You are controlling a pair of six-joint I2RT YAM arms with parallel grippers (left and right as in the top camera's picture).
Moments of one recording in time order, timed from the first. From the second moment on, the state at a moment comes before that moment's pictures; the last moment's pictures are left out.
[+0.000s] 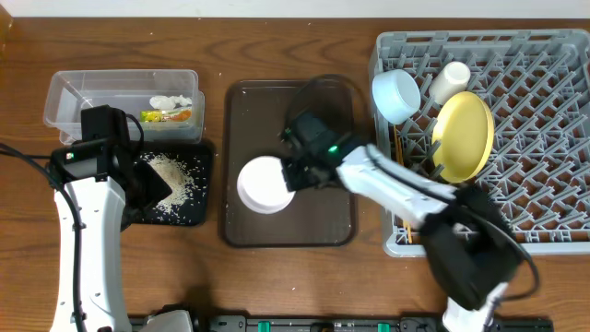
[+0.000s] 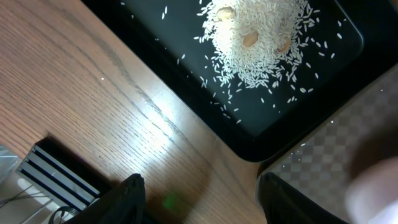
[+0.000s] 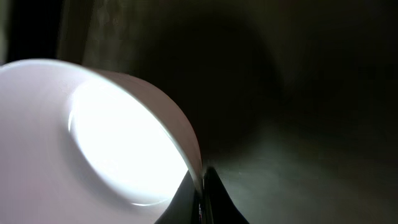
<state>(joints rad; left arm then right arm) 0.23 1.33 1.18 -1.31 -0.11 -0.51 0.67 1.89 1.31 -0.54 -0.25 0.42</state>
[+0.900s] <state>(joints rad) 0.23 1.33 1.18 -1.31 -0.11 -0.52 0.42 1.44 1.31 -1.08 0.89 0.12</state>
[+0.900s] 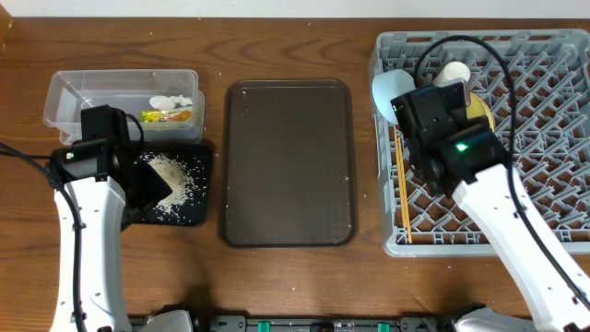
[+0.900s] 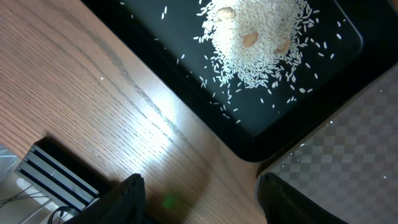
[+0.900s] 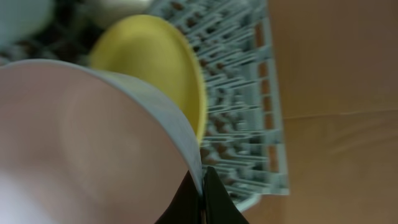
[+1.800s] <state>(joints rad) 0.23 1.33 1.18 -1.31 -0.11 -0.52 0.47 1.70 1.31 -1.09 1.05 -0.01</state>
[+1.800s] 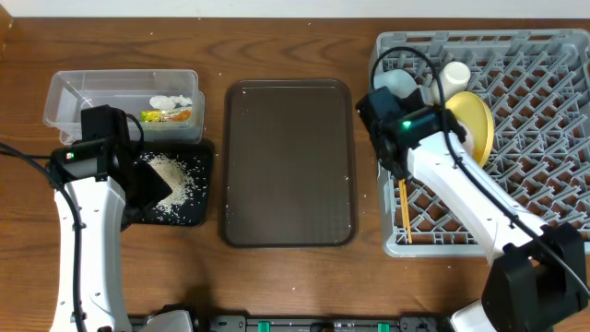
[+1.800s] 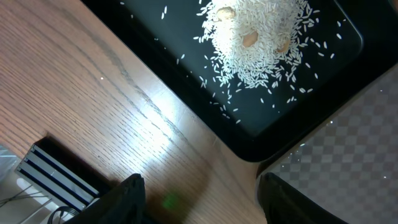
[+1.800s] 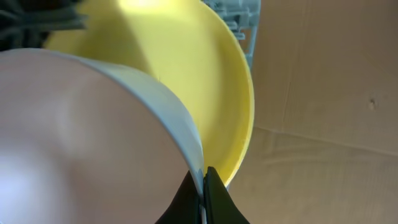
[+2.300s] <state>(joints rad) 0.23 1.33 1.18 -1.31 -0.11 -0.52 0.51 1.70 1.33 -1.21 0.95 0.10</state>
